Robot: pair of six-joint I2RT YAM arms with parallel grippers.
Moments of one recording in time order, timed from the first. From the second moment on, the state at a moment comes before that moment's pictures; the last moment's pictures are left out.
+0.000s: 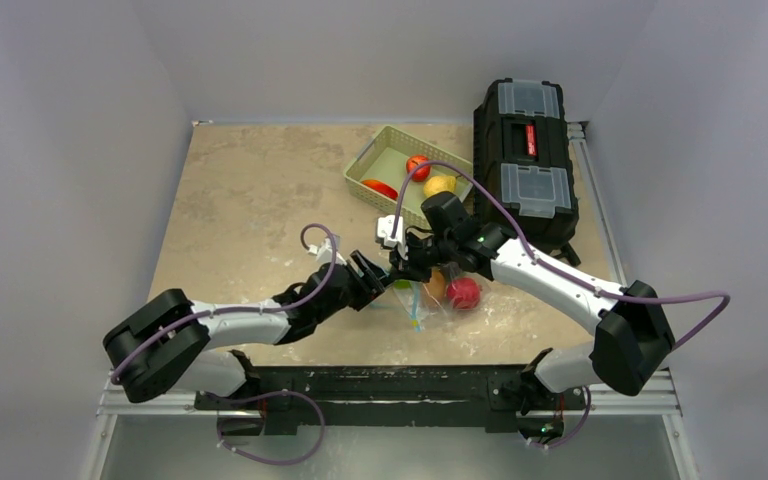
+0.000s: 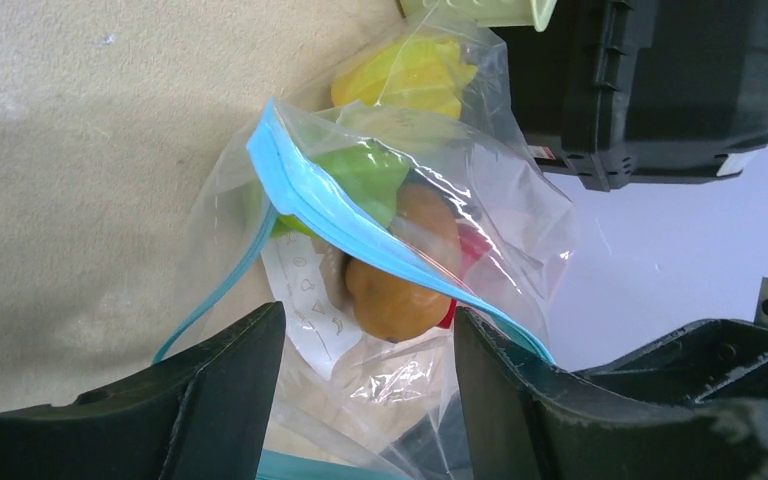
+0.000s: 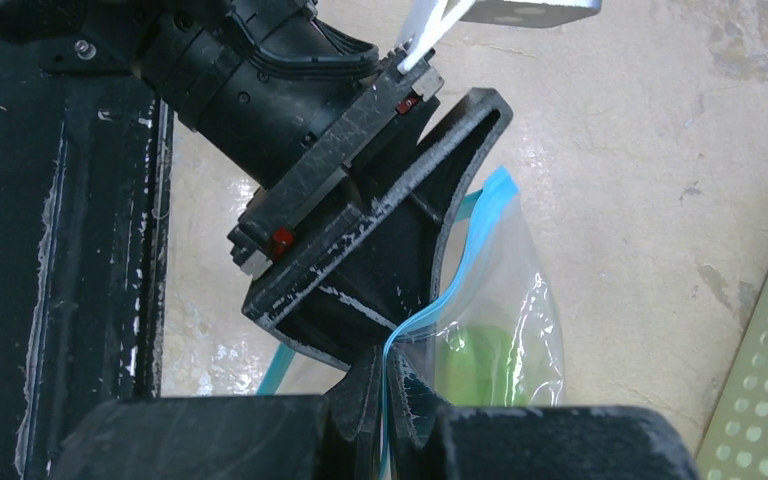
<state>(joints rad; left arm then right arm) -0.90 1.33 0.37 0.52 -0.17 -1.33 0.74 1.39 1.02 -0.42 -0.59 -0.53</state>
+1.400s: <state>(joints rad) -0.94 1.55 0.64 0.17 -0.45 -1.81 0.73 1.39 1.02 -0.40 -0.57 -0.53</state>
